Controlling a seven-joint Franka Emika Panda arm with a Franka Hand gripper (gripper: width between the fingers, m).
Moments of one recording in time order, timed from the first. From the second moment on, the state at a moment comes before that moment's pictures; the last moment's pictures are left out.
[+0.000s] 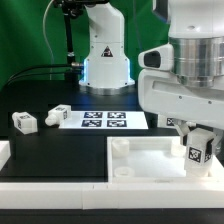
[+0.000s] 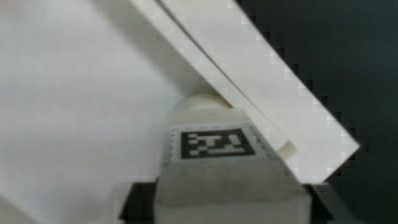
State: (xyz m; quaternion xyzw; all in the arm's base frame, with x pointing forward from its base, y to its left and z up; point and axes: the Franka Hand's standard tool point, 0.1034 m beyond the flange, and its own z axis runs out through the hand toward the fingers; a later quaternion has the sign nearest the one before) arm 0.639 0.111 0.069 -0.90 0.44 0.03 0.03
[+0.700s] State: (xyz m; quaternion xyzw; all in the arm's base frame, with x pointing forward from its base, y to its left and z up) arm 0.645 0.115 0.068 -0.71 0.70 0.03 0.03
